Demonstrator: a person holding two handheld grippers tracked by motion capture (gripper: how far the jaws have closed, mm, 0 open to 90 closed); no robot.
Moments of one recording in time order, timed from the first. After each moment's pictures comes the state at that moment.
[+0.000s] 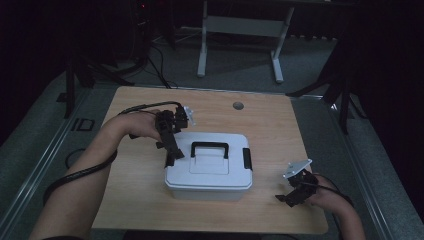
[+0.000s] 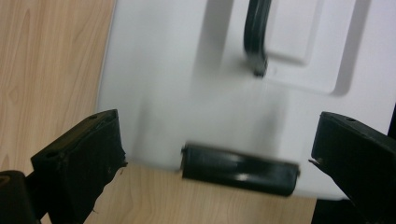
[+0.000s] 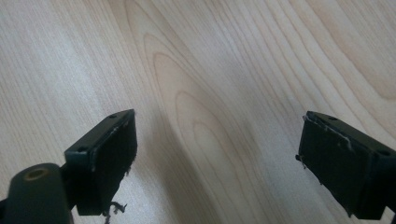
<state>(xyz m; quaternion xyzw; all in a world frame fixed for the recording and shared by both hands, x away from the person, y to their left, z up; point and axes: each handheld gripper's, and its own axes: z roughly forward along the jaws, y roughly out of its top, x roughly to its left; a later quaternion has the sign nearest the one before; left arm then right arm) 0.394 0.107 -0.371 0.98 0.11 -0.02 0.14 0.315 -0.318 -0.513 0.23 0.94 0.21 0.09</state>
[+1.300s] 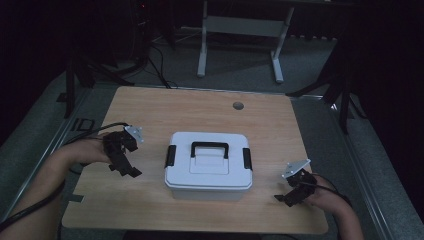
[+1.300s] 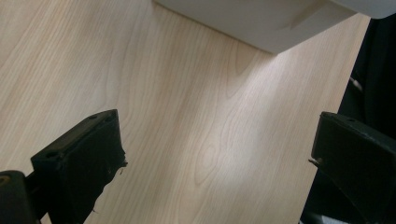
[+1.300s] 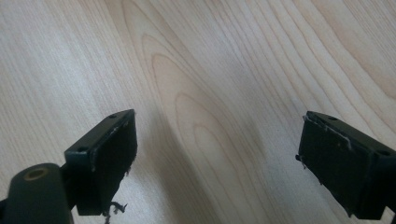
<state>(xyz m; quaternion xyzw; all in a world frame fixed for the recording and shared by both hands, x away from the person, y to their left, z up) 0.347 0.232 -0.423 0.96 0.20 -0.02 0.18 0.316 -0.316 -0.516 0.24 0.94 0.21 0.08</state>
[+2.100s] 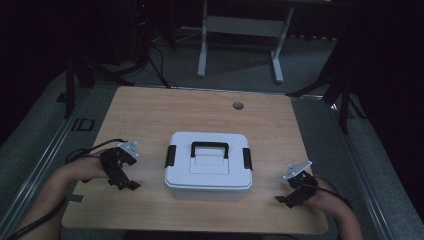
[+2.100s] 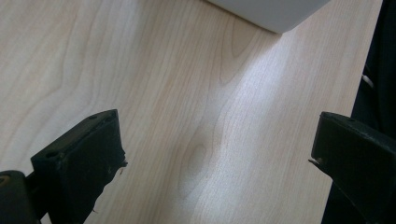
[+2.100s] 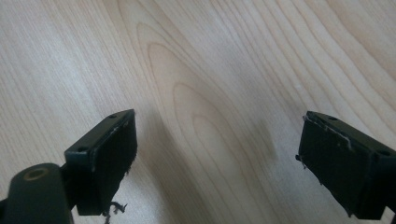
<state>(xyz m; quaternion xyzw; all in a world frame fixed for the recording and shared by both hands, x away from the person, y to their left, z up) 0.329 0.252 -0.480 0.95 0.21 -0.03 0.23 0.313 -0.322 -0.524 0.25 0.94 0.21 0.08</state>
